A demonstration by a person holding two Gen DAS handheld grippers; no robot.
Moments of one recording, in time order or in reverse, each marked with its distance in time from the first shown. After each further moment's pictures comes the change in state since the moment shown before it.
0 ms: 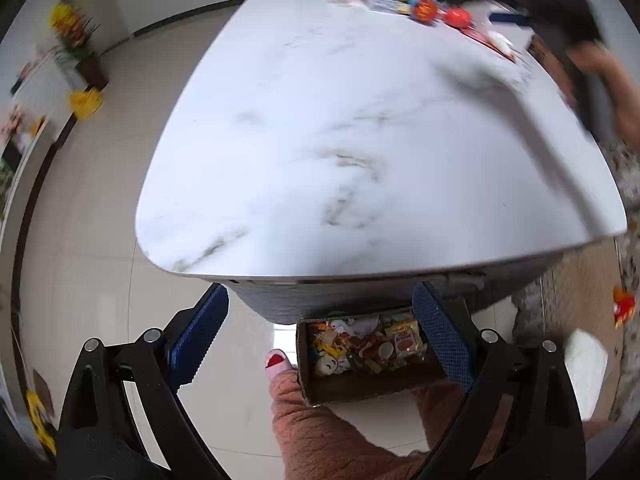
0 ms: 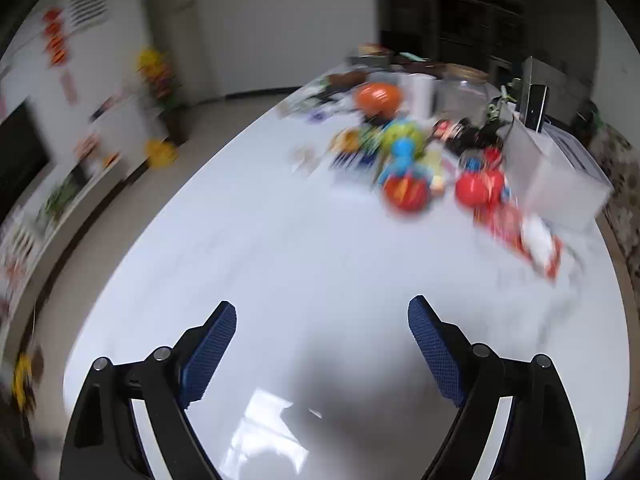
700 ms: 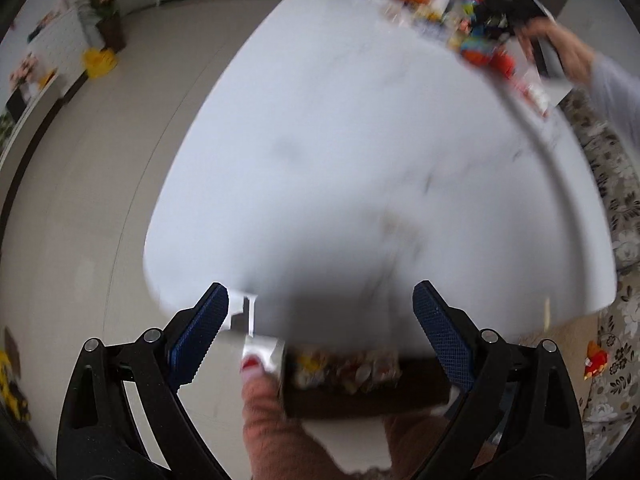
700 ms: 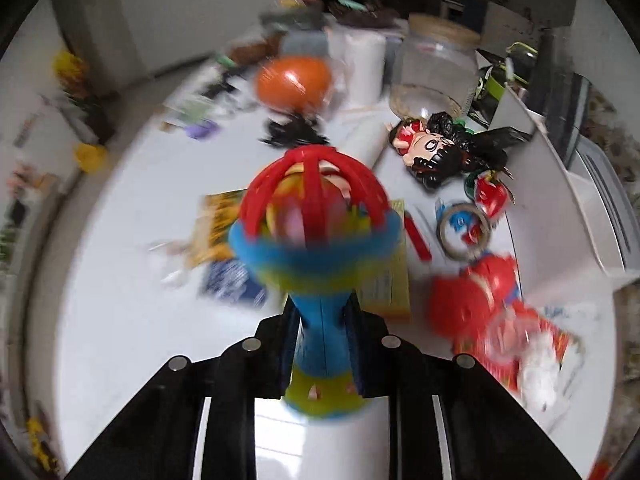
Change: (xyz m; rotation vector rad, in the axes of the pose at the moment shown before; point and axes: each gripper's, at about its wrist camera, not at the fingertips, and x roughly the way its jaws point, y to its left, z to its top) left arm 0.008 0.029 0.059 -0.140 -0.030 -0.069; right arm 0.110 -0.066 0.122 0.134 0.178 -0.096
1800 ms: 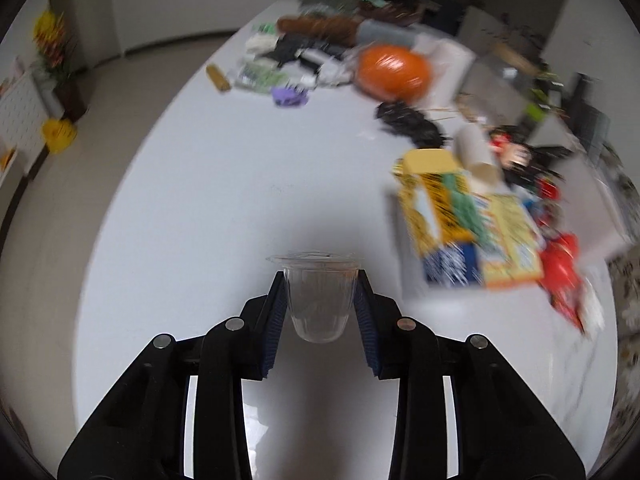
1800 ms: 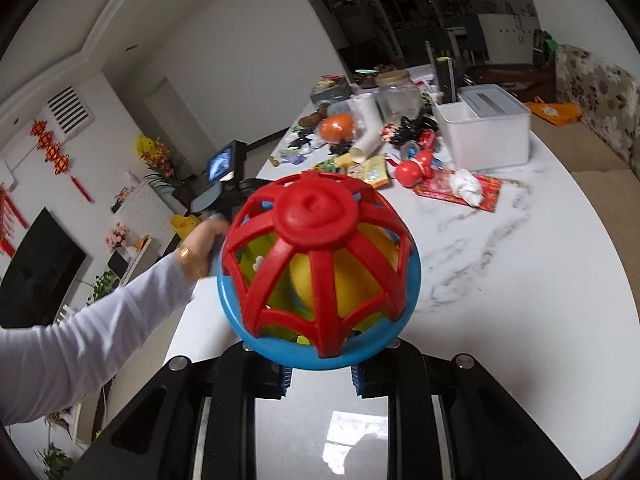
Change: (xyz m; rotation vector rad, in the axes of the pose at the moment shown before) left arm 0.167 -0.119 0.358 0.107 -0.128 -0.020; right arm -0.222 -0.049 -0.240 0.132 -0.253 0.305
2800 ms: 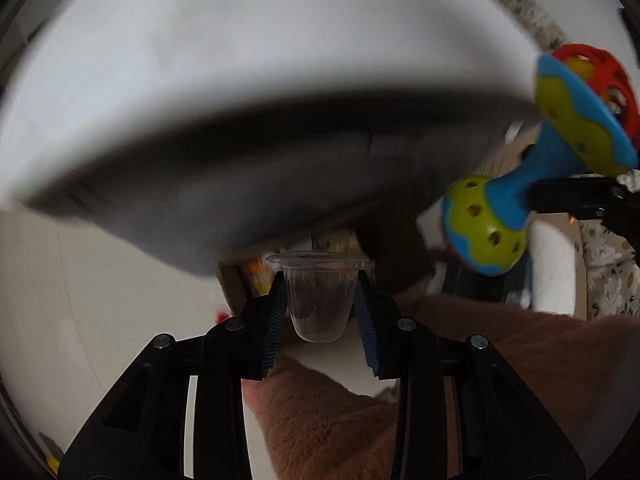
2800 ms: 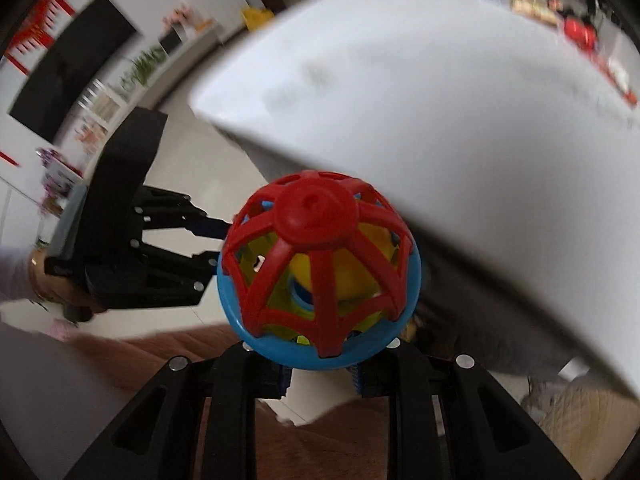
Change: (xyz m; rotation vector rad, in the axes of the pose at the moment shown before) left arm -0.151 -0.001 -0.483 0.246 0.446 -0.231; right arm 0.043 0.083 -0.258 -0.423 0.652 0.063
